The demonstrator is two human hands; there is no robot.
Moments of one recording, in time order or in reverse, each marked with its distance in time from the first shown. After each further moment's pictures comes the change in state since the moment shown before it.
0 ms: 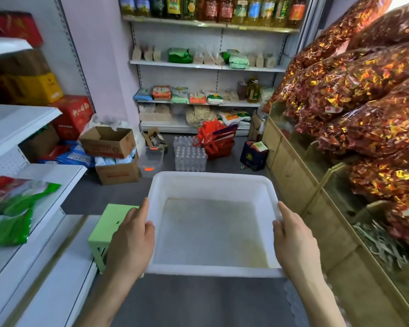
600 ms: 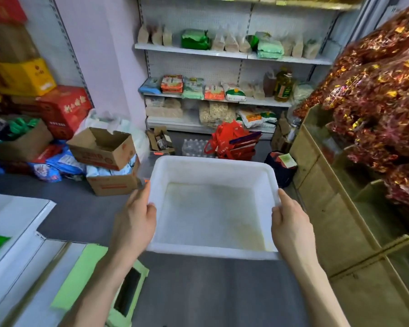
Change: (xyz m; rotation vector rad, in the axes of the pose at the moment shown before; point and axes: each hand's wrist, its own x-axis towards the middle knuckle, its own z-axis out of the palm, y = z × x) left_hand 0.456 0.041 0.133 -0.011 0.032 -0.020; right_hand 0.455 -0.087 0.193 0.042 -0.078 -0.071
